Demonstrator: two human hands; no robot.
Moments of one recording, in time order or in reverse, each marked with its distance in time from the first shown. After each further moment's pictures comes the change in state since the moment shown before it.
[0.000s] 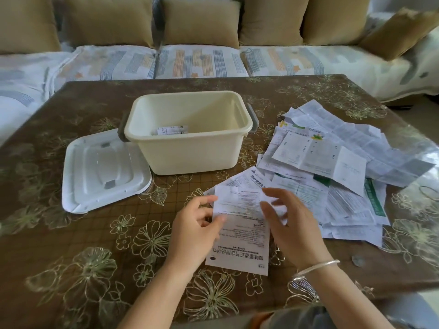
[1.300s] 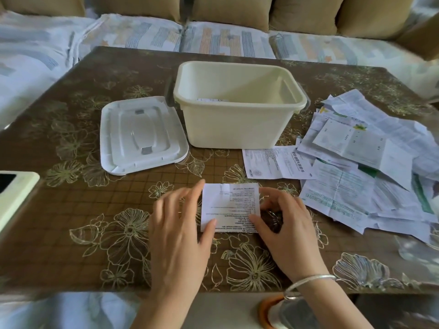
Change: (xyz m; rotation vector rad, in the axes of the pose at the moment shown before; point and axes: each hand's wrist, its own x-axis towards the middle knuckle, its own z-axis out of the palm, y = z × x) left_hand -0.045 -0.060 -0.060 0.761 0.394 0.353; right_hand -0.039 -0.034 0.067 -0.081 0.047 -0.208
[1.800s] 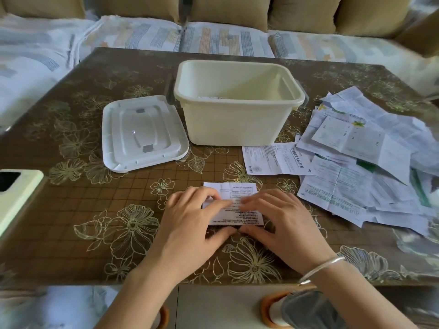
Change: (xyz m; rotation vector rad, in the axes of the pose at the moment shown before) left_hand 0.019 -0.009 -0.006 0.023 -0.292 0.320; right_hand 0.011 0.004 -0.010 -0.170 -0.194 -0.399
